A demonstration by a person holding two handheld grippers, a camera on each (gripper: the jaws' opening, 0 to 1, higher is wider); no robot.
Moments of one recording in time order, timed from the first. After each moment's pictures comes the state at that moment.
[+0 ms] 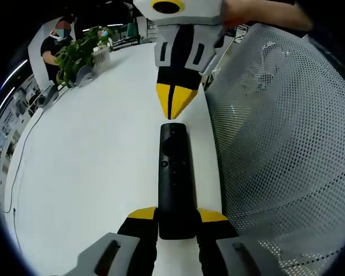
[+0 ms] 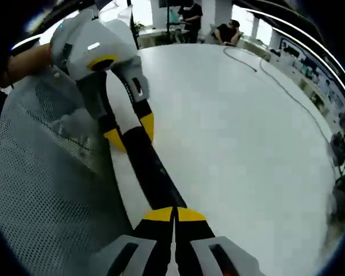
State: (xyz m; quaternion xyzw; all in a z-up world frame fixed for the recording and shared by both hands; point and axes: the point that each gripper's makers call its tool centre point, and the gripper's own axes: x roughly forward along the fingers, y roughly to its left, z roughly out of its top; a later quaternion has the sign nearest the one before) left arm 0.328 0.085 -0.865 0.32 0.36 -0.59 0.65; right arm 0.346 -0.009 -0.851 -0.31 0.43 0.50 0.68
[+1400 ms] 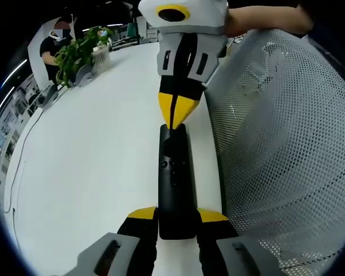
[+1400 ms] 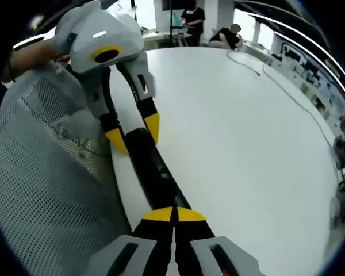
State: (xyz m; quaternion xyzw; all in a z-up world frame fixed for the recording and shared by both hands) left arm 0.329 0.085 -0.865 0.32 0.36 -0.59 0.64; right arm 0.341 0.006 -0.851 -0.28 0.41 0.51 0.70
